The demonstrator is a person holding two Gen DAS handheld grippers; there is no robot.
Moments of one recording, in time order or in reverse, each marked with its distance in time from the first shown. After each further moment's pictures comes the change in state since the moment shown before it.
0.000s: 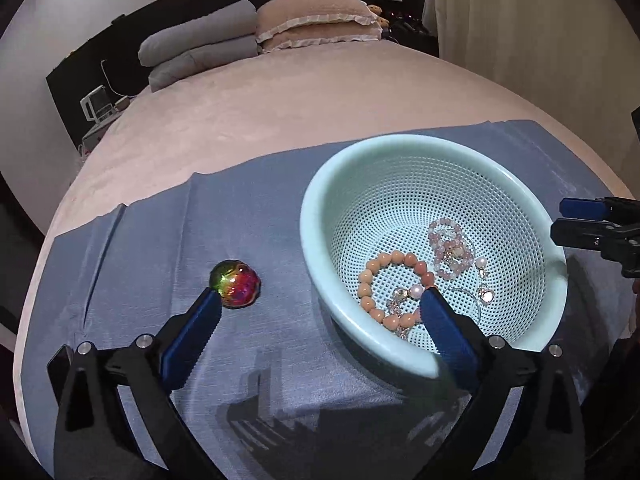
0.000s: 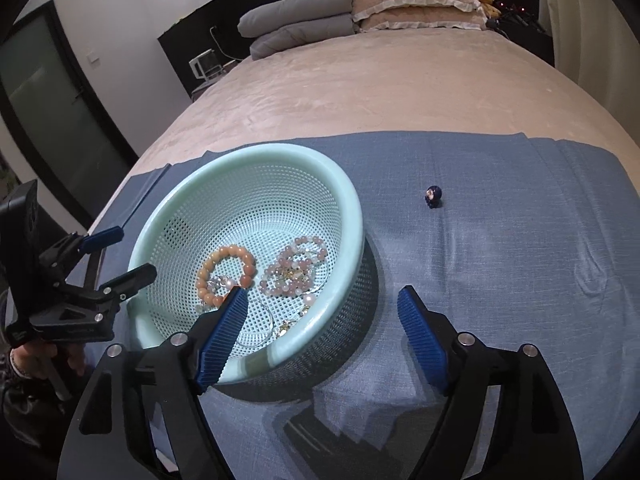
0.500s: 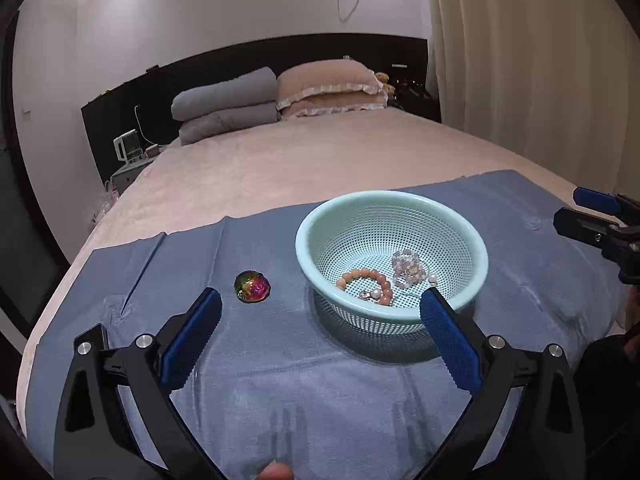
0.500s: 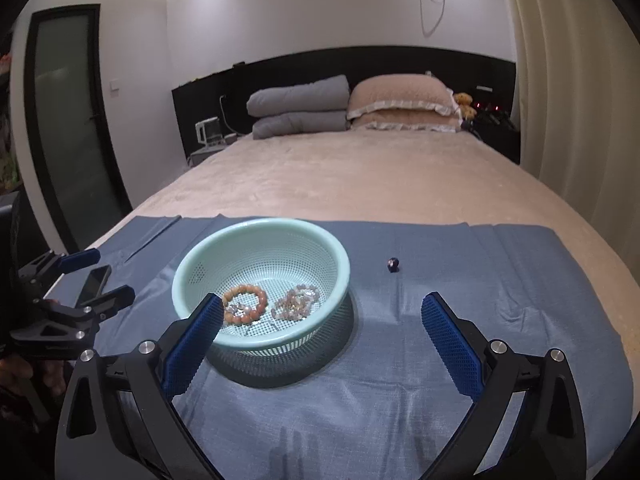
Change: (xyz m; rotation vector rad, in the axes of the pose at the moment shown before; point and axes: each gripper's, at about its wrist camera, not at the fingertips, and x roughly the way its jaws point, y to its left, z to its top) left arm -0.105 -0.033 -0.053 -0.031 -0.271 0.064; right arm -0.108 0.043 -0.066 -0.130 -0.388 -0.159
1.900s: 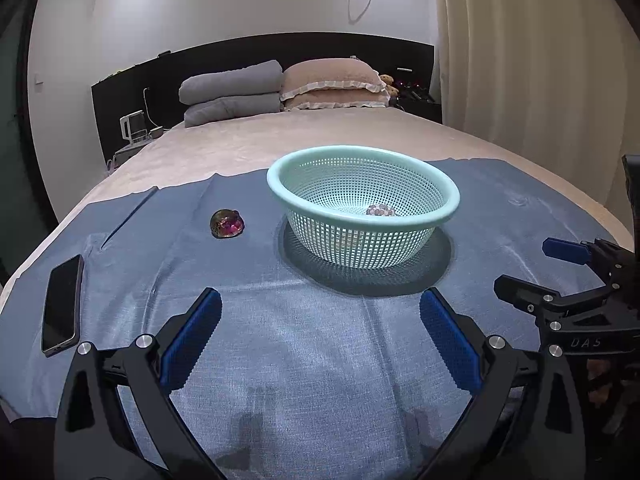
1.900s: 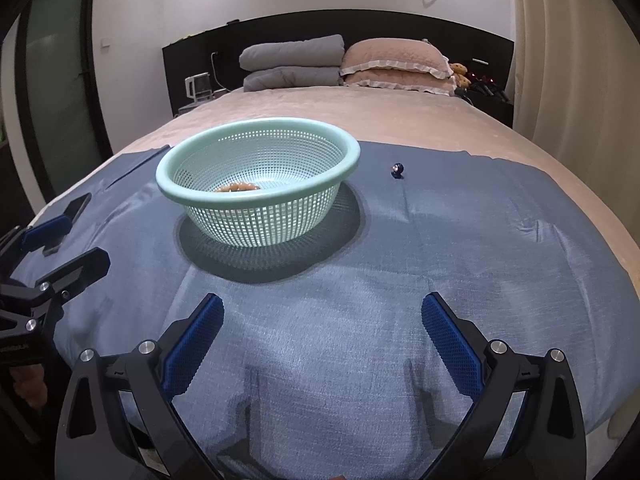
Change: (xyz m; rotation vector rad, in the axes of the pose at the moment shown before) left arm -0.001 -0.031 -0.076 -0.074 -0.003 -0.005; right arm 0.031 0.021 -0.086 -0.016 0.181 -0.028
